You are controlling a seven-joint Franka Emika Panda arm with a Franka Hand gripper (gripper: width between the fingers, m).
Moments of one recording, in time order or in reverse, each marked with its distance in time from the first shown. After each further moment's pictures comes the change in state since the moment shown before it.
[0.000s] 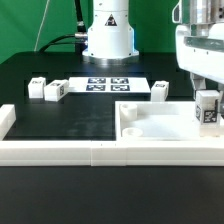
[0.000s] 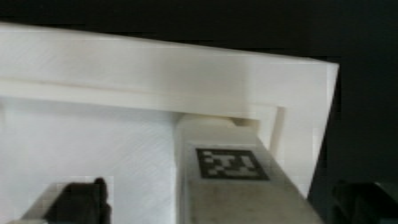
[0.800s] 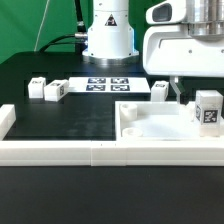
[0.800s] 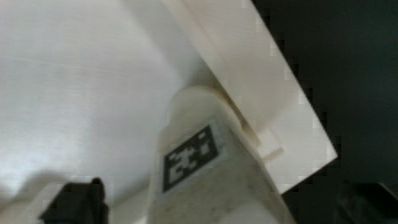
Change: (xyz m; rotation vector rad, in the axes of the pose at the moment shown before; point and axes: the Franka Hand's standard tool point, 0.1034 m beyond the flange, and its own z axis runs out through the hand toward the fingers) arm 0.007 0.000 0.000 -0.004 0.004 -0.895
